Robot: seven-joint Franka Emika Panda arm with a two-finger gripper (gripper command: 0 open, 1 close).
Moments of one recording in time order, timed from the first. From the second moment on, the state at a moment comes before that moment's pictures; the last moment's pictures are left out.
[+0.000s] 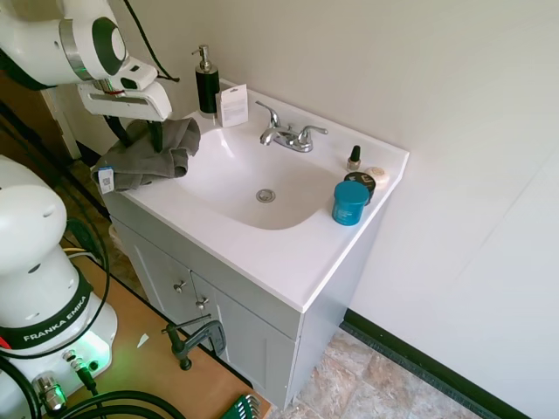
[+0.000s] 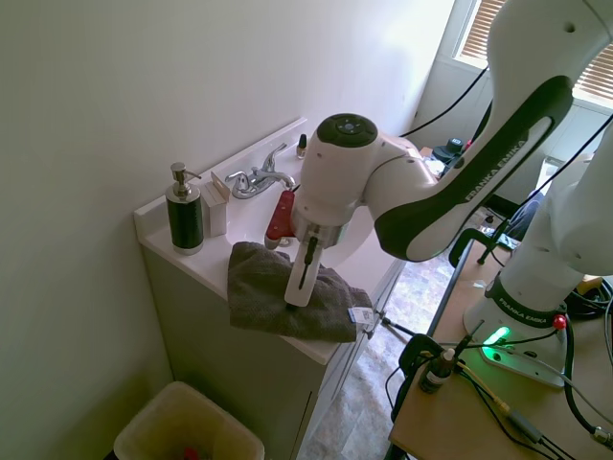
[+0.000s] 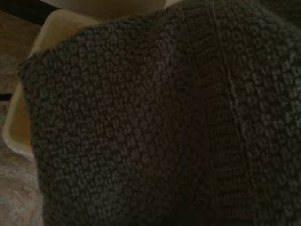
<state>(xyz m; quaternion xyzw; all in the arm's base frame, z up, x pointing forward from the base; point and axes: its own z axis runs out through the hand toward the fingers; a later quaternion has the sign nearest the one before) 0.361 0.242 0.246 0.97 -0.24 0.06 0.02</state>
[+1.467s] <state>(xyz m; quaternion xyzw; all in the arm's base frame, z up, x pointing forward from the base) 0.448 0.106 0.195 0.86 -0.50 -0.06 0.02</state>
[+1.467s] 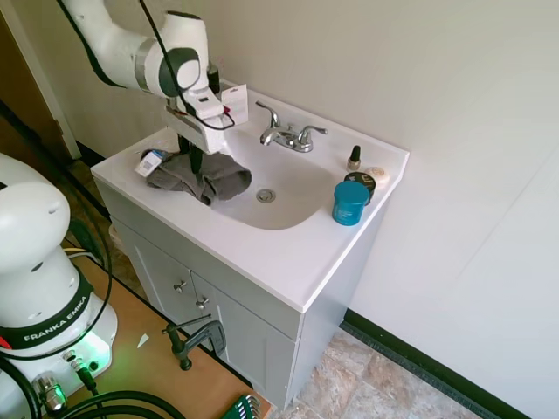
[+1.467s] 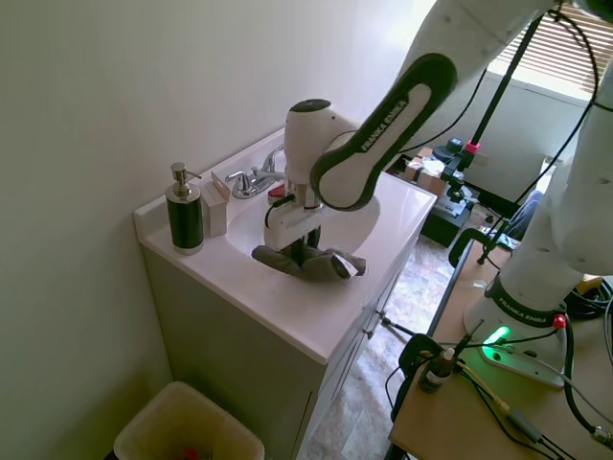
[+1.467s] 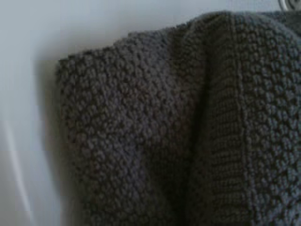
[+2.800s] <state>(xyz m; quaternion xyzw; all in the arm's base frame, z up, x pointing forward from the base) 0.448 -0.064 0.162 0.93 -0.33 0.10 0.17</state>
